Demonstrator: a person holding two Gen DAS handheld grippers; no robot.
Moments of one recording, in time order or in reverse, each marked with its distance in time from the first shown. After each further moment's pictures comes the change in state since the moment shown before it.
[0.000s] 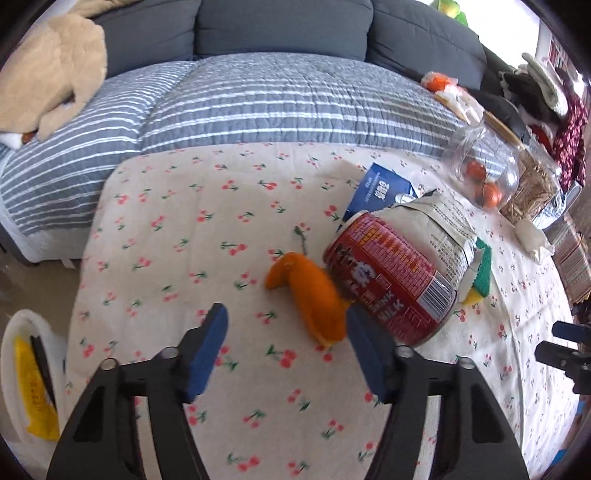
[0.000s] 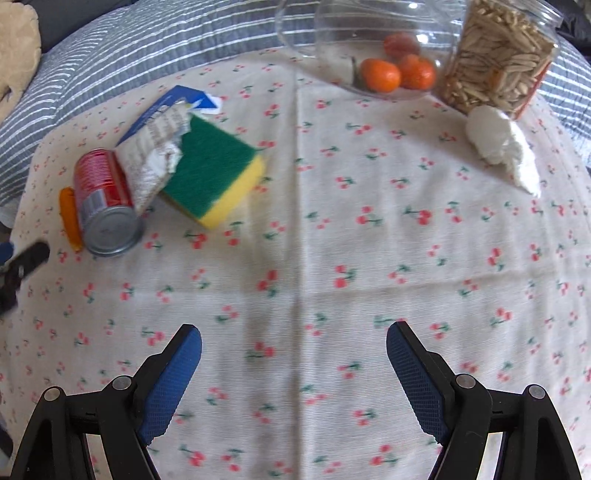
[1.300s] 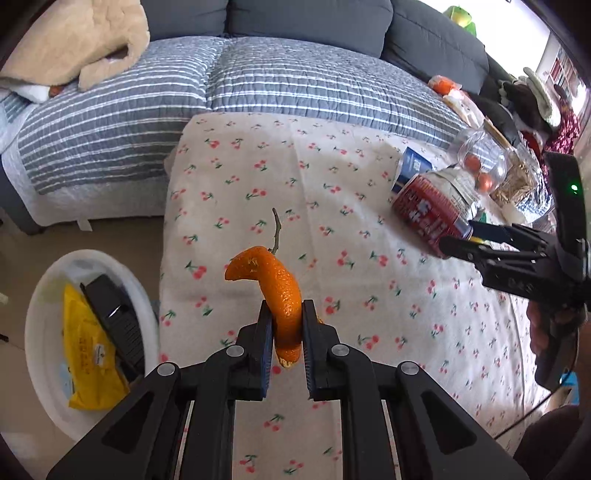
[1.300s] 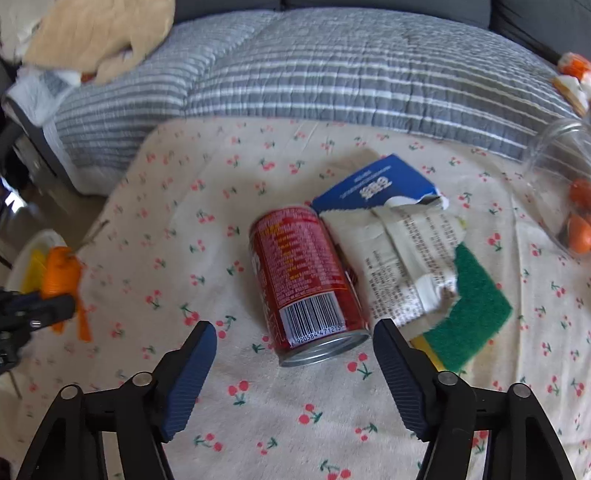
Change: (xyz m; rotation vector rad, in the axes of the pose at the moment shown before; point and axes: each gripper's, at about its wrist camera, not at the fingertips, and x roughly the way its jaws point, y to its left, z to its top) left arm -0.061 0.108 -0.050 -0.045 0.068 -0.076; right arm 0.036 0.154 0.043 -0.342 -0.143 0.137
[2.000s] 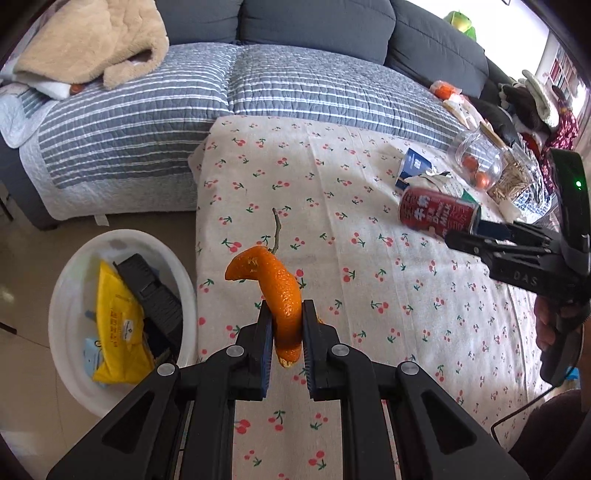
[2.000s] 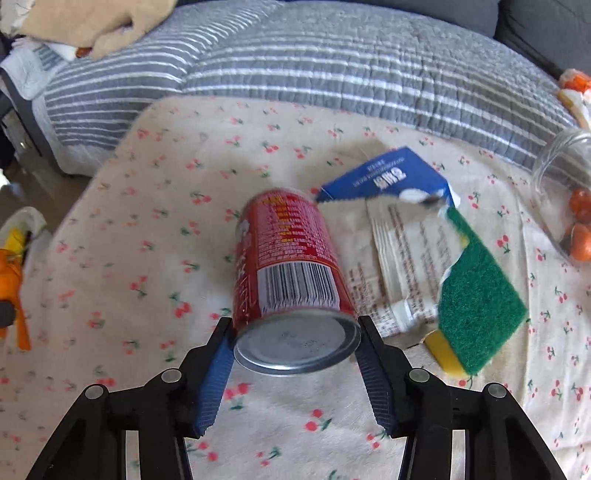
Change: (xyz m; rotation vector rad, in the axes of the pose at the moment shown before) left arm -0.035 0.016 -0.025 -0.004 -0.026 0.018; right arm -0.003 0.021 -0.005 -0.038 -0.015 -0.029
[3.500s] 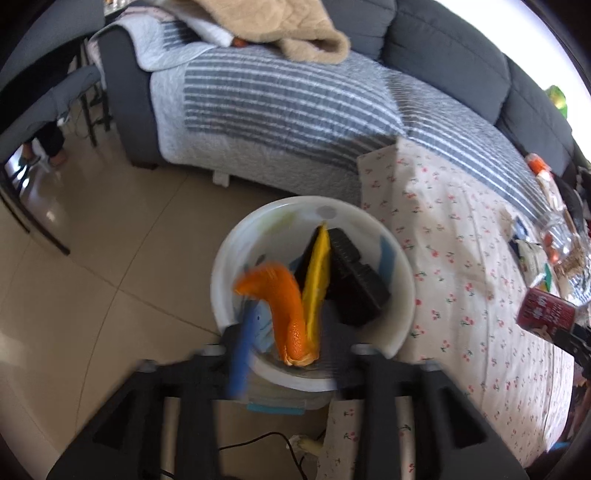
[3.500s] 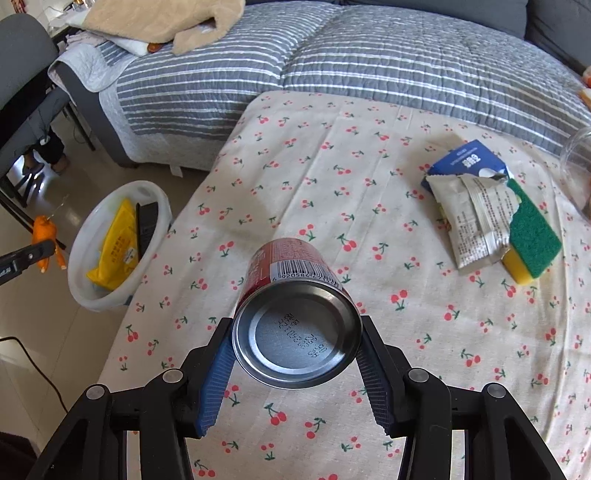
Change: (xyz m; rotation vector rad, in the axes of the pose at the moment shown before) left arm -0.046 0.163 -0.045 -0.327 -0.030 0.221; right arm -0.060 0.083 -0.031 0.023 0.037 0.113
